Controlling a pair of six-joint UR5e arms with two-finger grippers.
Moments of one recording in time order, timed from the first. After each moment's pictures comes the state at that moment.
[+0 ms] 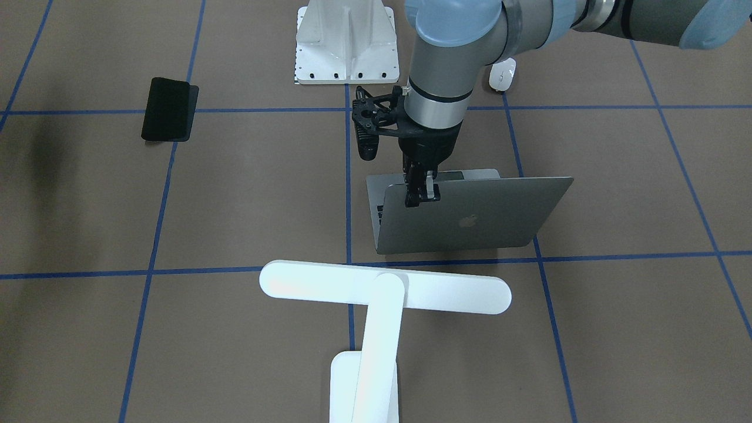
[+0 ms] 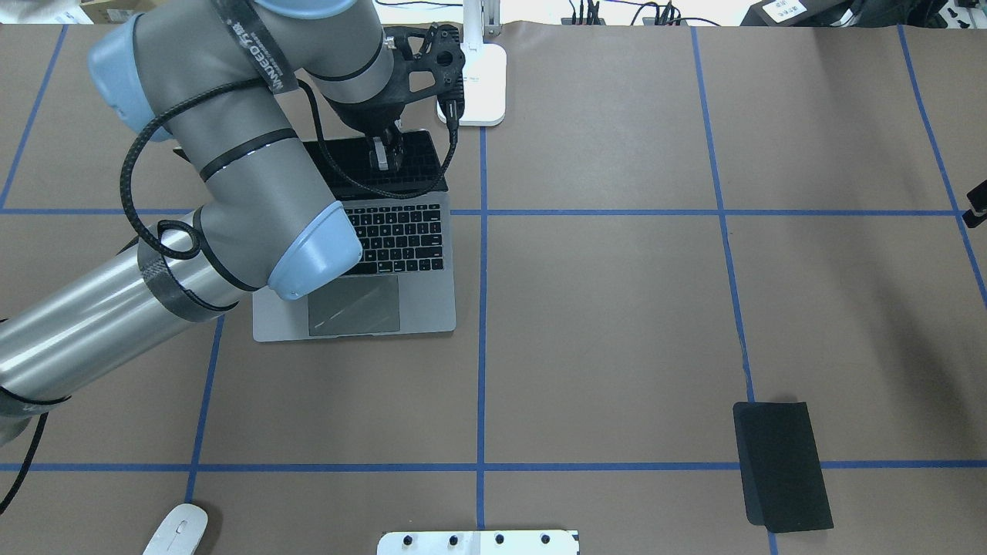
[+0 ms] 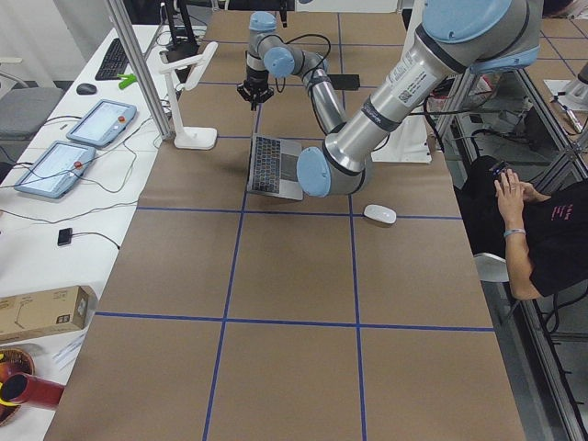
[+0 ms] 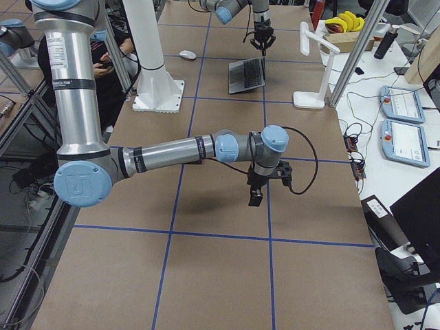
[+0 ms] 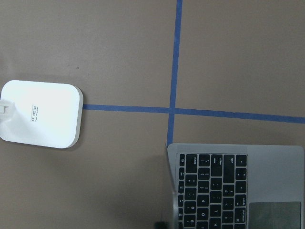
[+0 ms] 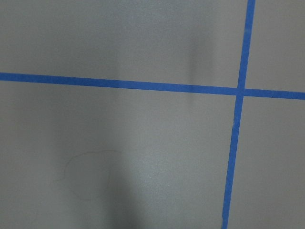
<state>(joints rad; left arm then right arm) -0.77 -2.44 -1.66 -1.42 -1.94 0.43 1.33 -1.49 1.70 -1.73 2.29 0.15</state>
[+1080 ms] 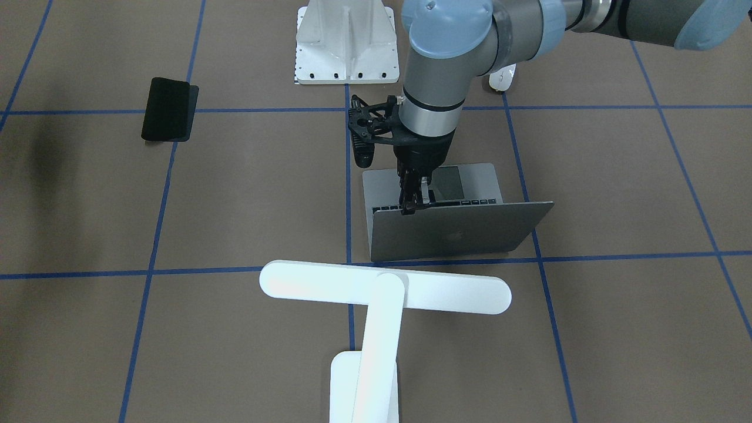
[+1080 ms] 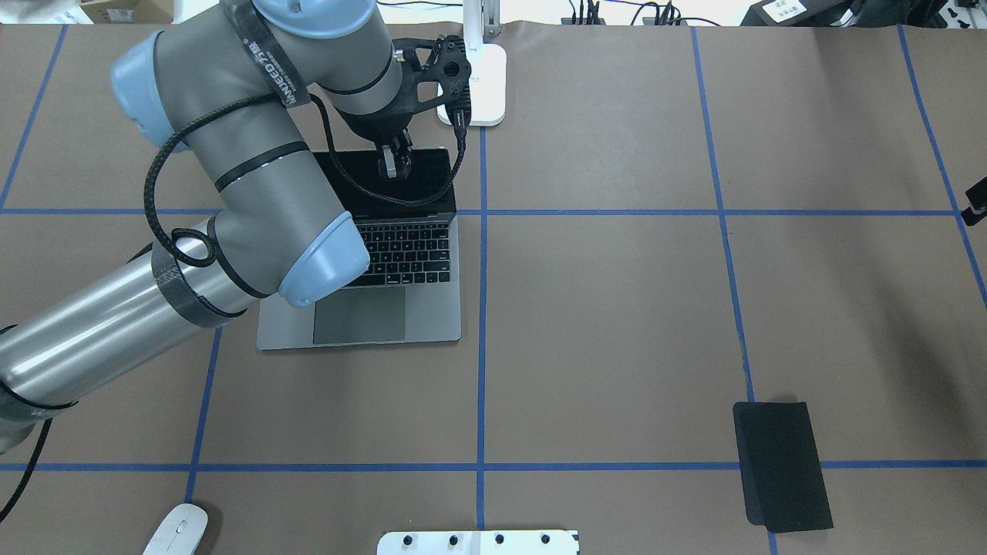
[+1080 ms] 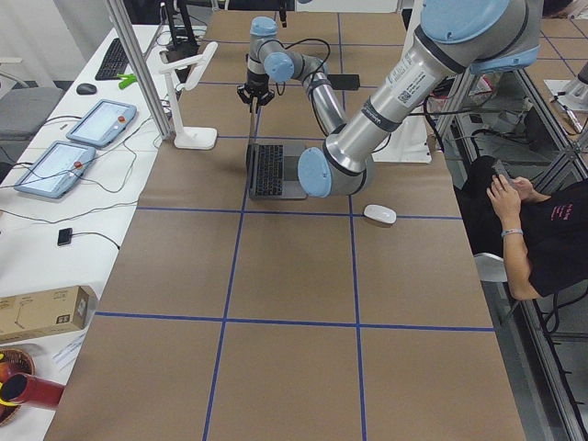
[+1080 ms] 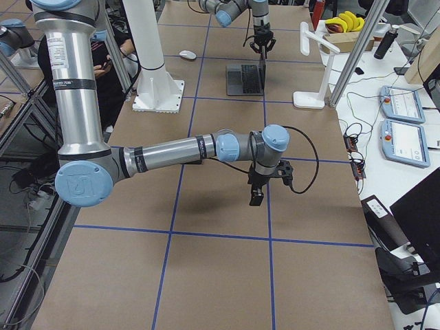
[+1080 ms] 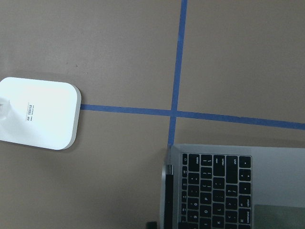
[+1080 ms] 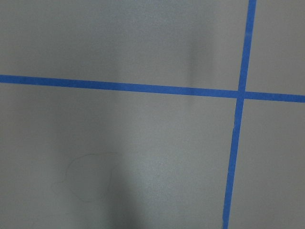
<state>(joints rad) -0.75 -2.44 -1.64 -1.46 -1.92 0.40 1.33 -1.49 1.70 -1.73 2.28 0.15</state>
